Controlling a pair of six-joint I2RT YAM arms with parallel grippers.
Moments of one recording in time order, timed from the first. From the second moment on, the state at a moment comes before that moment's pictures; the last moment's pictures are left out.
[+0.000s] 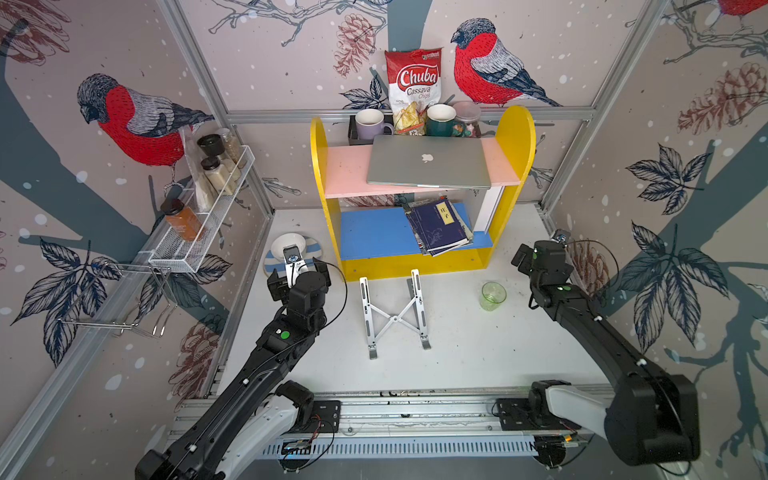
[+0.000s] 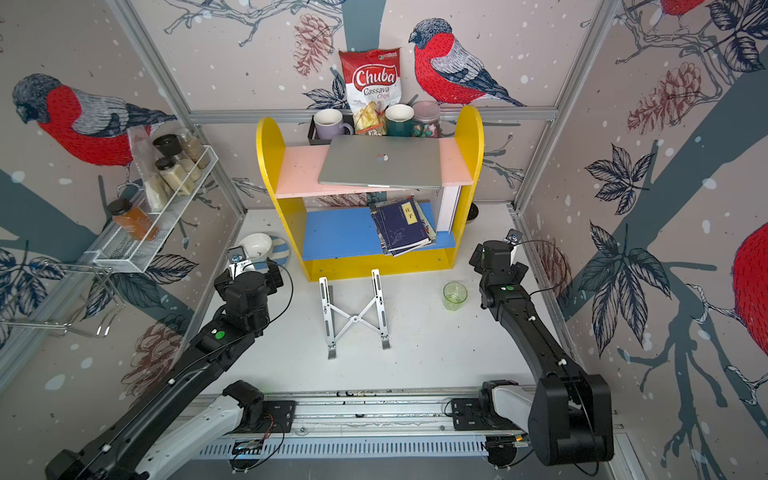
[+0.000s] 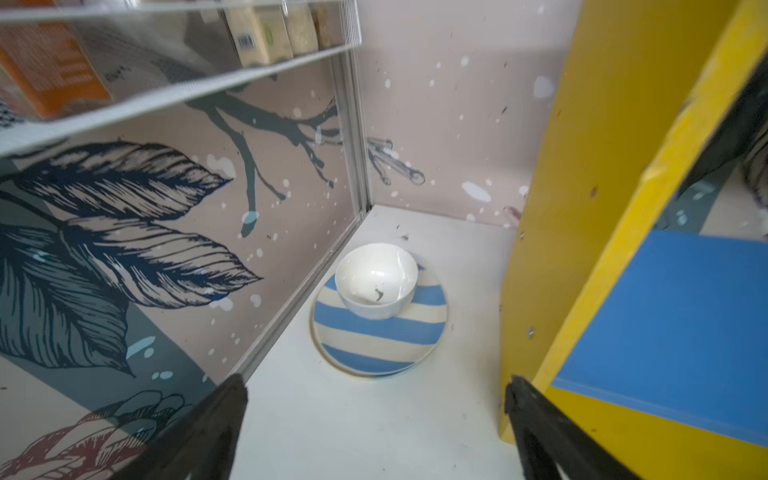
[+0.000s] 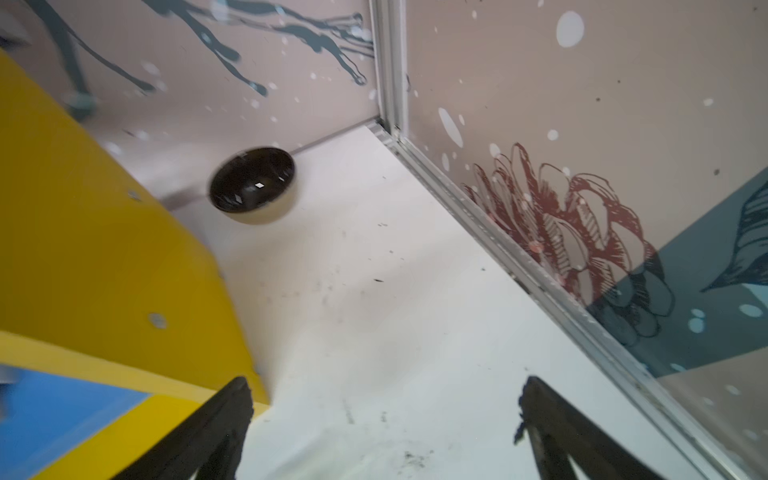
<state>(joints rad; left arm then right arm) -0.40 0.83 0.63 -0.19 -0.81 -0.20 0.11 1.21 0.69 -0.06 0.49 0.28</state>
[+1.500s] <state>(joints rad) -0.09 1.55 0.37 0.84 -0.48 -0.02 0.09 1.51 0.34 0.81 0.43 0.13</state>
